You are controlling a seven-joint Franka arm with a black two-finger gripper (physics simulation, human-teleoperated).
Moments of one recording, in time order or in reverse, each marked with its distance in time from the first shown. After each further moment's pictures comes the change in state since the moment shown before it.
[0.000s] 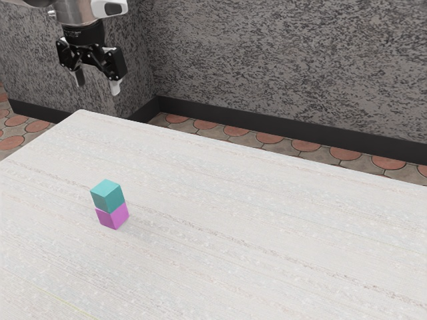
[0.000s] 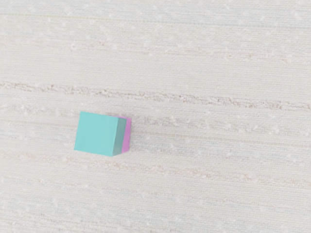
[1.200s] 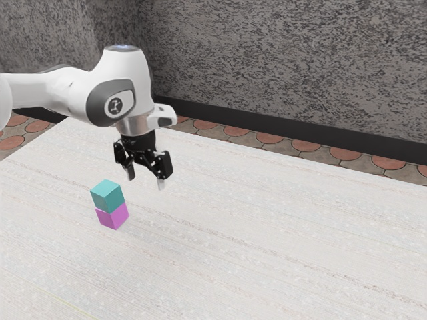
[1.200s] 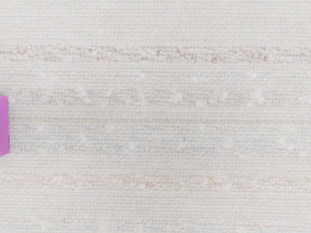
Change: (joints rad) arm -0.001 0.057 -0.075 -0.534 -0.087 0.497 -0.025
